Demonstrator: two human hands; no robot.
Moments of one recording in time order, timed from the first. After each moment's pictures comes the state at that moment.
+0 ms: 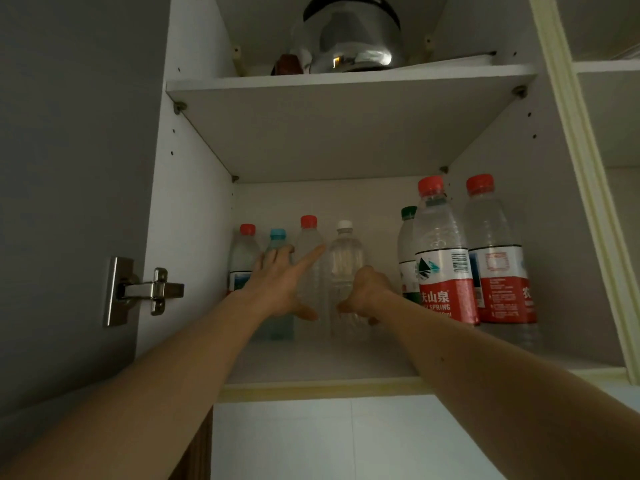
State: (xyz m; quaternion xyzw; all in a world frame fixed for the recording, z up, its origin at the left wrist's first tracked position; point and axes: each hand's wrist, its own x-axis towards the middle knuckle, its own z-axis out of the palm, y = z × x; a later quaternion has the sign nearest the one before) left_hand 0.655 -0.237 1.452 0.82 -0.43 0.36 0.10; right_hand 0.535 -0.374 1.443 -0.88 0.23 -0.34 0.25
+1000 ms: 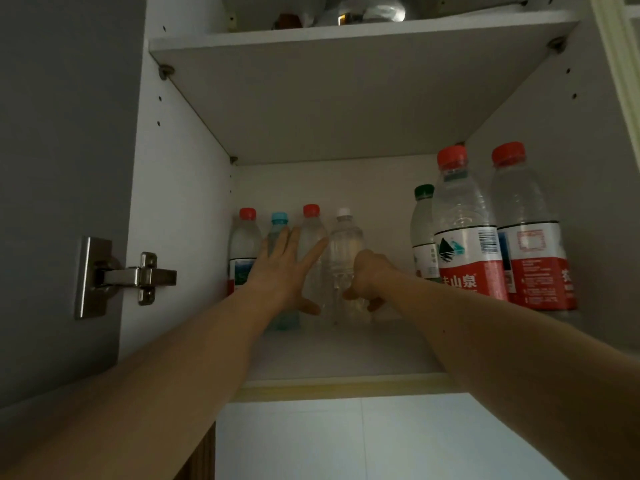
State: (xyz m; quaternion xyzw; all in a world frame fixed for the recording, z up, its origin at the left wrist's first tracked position) left_hand 0.696 -0.260 1.447 0.81 -0.37 0.45 -0.05; right_hand 0.570 -0.390 1.454 -0.91 0.23 -0.28 0.20
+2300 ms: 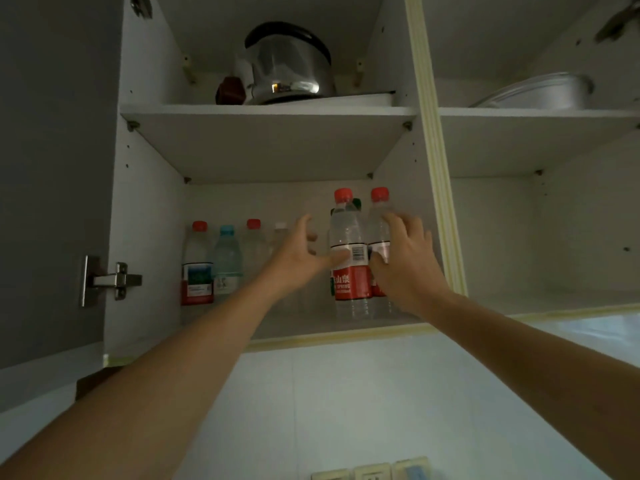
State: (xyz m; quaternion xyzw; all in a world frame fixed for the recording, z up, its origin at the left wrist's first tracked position) left_hand 0.470 -0.261 1.451 0.67 -0.54 0.14 0.49; right_hand 0.318 -0.375 1.419 -0.80 0.16 -0.57 0.07
